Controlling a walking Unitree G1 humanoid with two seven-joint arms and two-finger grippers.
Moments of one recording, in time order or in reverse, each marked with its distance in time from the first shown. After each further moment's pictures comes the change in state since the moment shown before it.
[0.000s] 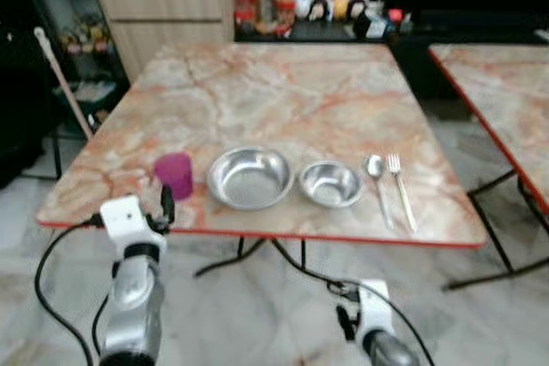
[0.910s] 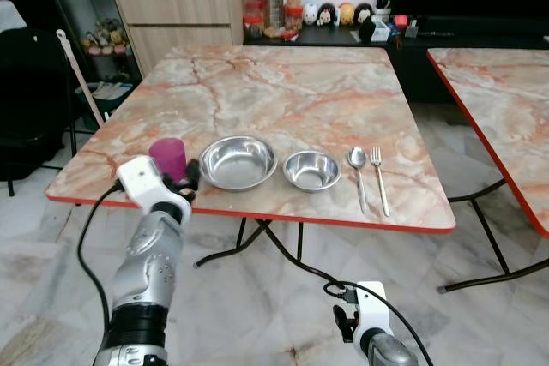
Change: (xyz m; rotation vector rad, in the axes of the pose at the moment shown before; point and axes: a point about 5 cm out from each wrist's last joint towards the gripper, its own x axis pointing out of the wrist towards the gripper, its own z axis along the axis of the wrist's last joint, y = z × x) left arm 0.034 -0.057 0.014 -0.356 0.306 -0.164; right arm -0.001 -0.004 -0.001 -0.006 0.008 -0.010
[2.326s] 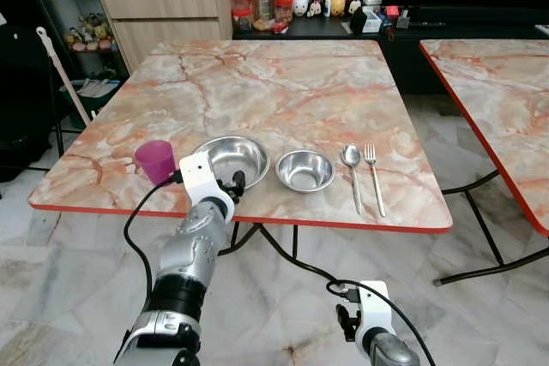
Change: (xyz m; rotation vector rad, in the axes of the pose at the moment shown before) left arm 0.026 -0.035 -0.022 0.086 0.134 0.111; right arm 0.000 -0.003 0.001 0.012 -0.002 -0.018
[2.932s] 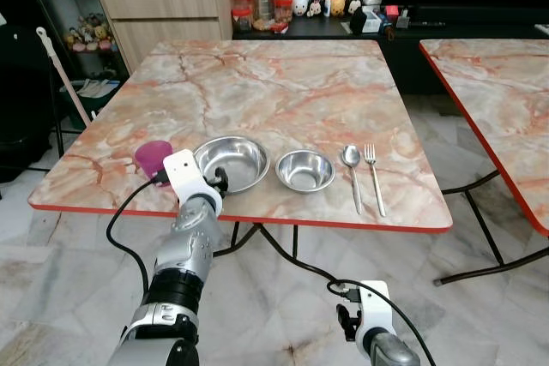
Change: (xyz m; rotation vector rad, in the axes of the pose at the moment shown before) left arm 0.004 0.019 -0.007 0.021 -0.008 0.128; right arm 0.000 0.000 0.000 0.007 -0.001 -0.002
